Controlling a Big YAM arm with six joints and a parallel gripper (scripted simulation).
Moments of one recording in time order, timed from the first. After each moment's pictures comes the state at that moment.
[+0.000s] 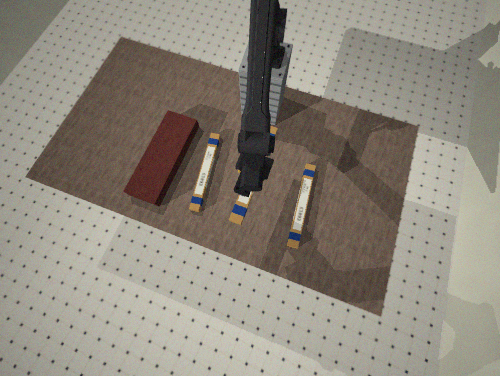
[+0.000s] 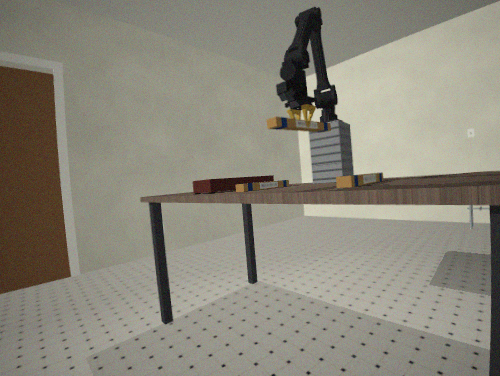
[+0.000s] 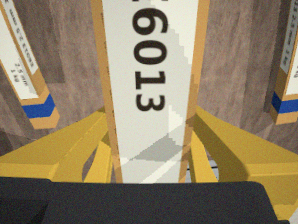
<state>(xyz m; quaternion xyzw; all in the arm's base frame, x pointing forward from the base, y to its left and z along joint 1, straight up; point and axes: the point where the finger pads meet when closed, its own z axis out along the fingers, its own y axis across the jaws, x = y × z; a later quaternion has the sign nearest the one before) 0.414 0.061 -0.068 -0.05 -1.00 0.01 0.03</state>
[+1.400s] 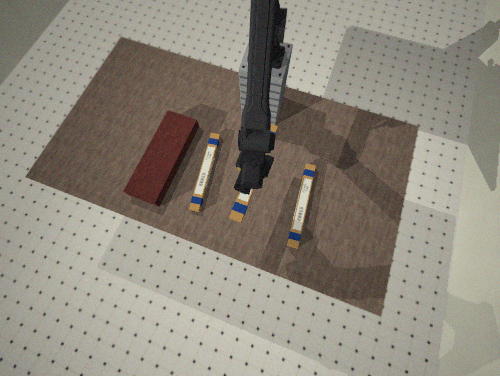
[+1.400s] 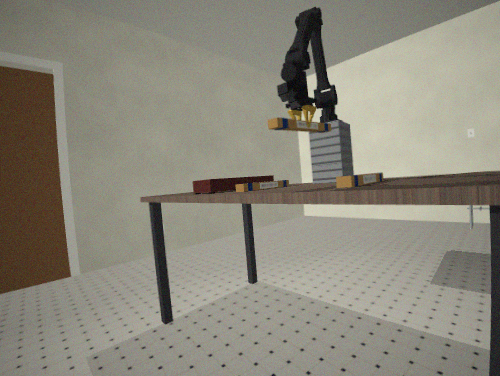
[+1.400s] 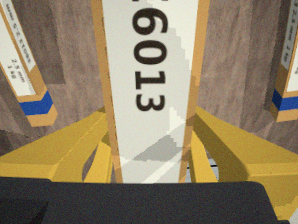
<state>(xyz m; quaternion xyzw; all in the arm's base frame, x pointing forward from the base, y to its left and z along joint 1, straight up) 0.407 0.060 -0.069 -0.05 -1.00 0.01 0.03</state>
